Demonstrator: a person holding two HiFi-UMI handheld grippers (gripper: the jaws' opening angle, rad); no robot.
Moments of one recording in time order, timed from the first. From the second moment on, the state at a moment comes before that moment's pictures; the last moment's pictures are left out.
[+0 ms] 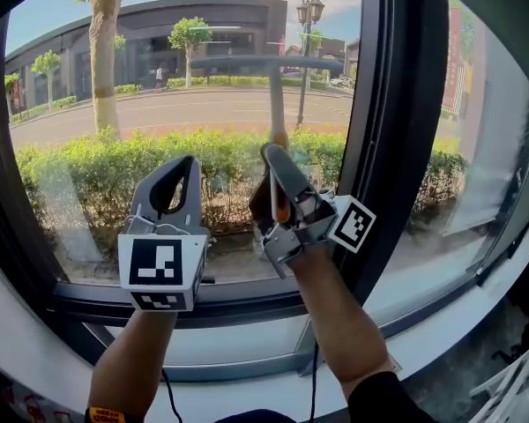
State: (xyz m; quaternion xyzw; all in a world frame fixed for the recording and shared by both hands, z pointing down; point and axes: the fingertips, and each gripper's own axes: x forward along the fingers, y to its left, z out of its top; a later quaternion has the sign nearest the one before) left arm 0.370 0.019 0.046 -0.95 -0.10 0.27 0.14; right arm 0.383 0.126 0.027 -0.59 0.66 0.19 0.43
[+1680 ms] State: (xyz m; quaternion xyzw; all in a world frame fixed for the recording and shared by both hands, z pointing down) left arm 0.340 -0.085 0.208 -0.99 -0.06 0.12 0.09; right arm 0.324 0.088 0.209 -0.62 0.59 0.13 0.50
